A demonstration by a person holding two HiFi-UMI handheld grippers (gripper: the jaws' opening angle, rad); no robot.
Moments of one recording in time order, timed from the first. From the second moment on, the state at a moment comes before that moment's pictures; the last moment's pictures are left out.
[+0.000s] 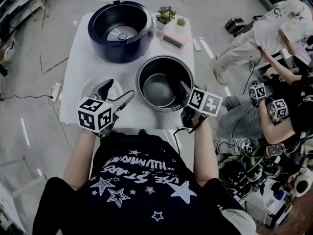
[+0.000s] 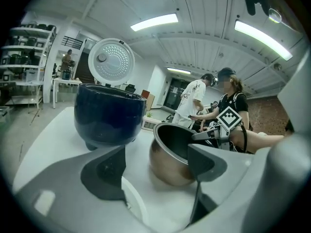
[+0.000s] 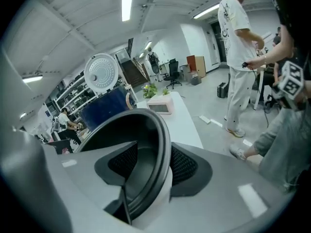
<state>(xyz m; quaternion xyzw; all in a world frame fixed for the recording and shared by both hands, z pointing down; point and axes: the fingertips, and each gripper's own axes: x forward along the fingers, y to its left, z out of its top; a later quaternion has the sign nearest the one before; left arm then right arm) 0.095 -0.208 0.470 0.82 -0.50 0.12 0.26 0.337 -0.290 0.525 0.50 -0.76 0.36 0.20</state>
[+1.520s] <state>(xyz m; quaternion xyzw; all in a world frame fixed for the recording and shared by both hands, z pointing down) 0.120 -0.239 0.523 0.74 -0.52 0.19 0.38 0.314 -0.279 0.472 0.47 -0.82 0.30 0.11</state>
